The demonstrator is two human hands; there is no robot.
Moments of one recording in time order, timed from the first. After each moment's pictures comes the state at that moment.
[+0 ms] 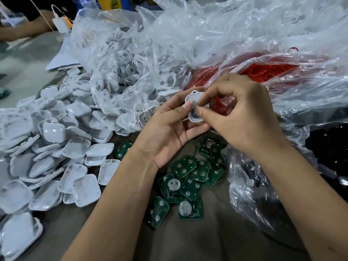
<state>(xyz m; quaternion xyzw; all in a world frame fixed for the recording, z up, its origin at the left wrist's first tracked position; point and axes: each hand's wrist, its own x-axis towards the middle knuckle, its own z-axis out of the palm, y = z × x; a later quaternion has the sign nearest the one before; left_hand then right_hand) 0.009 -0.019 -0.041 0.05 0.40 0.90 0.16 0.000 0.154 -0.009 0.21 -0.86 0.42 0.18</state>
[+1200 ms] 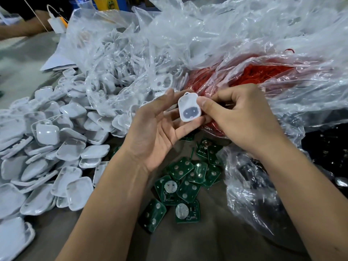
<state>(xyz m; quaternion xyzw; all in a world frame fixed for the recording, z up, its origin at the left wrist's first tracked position) 0.022 -0.023 -0.017 -0.02 0.41 0.90 0.11 -0.005 0.159 -0.010 0.13 -0.86 0.48 0.09</state>
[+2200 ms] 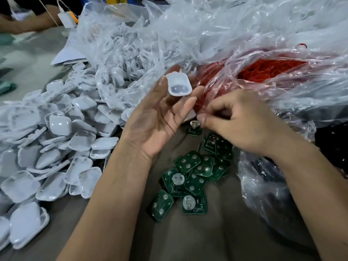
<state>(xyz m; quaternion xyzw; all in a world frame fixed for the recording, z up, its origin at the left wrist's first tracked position) 0.018 -0.034 -0.013 -0.02 0.29 0.95 0.10 -0.002 0.162 -0.013 0.26 -0.89 0.38 -0.02</state>
